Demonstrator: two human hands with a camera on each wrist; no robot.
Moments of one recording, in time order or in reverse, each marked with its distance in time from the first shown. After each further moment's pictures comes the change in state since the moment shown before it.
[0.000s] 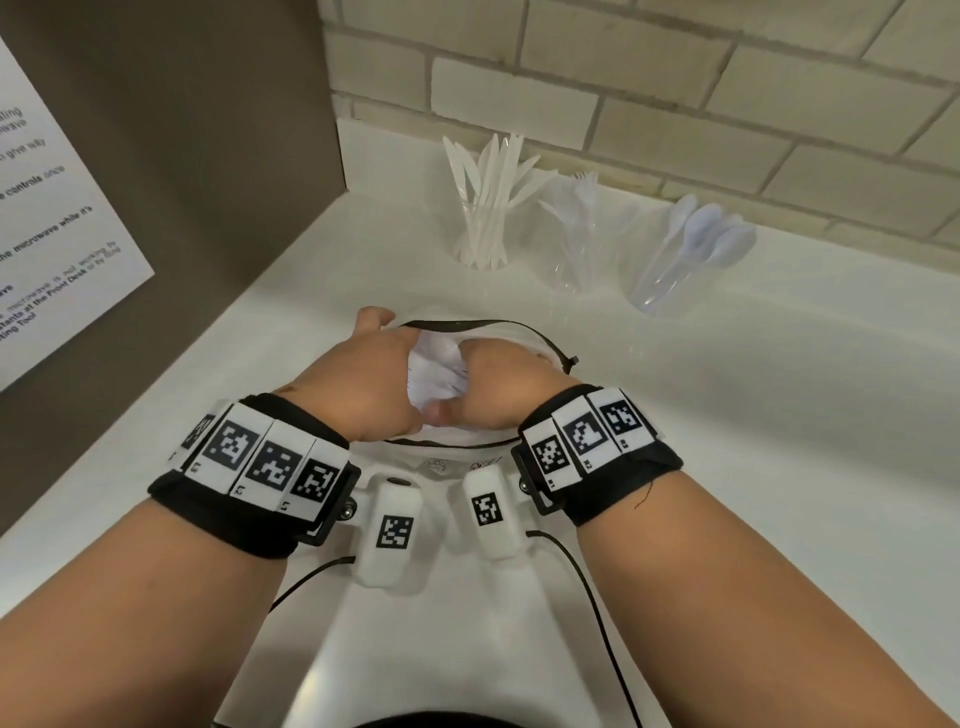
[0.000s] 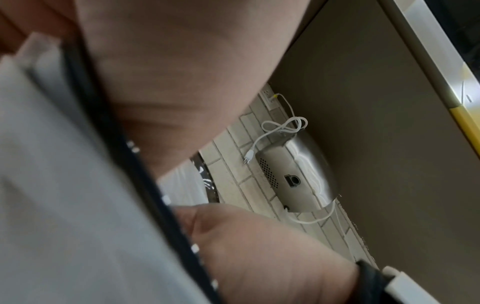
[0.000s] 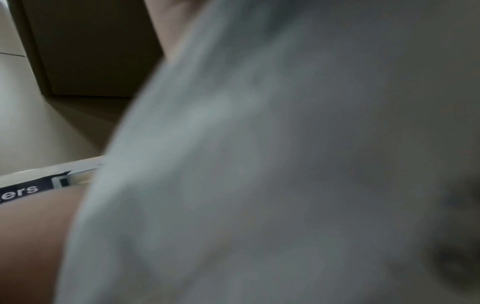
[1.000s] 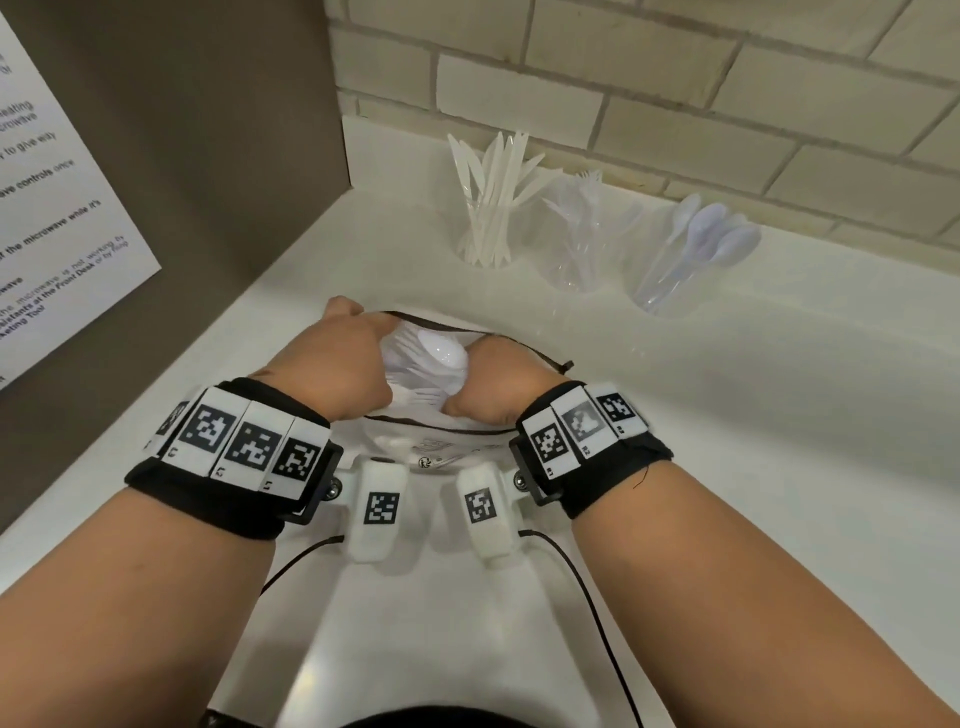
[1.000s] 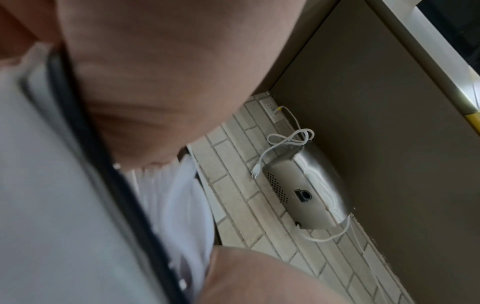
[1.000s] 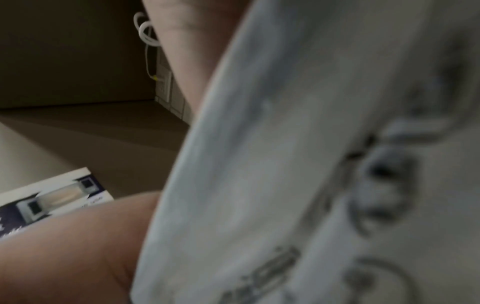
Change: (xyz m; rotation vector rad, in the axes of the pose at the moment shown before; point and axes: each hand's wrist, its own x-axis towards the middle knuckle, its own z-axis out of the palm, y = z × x) left_hand -0.008 -0.003 -0.021 0.046 0.010 -0.215; right_hand 0.007 -0.001 0.005 0.096 0.058 -0.004
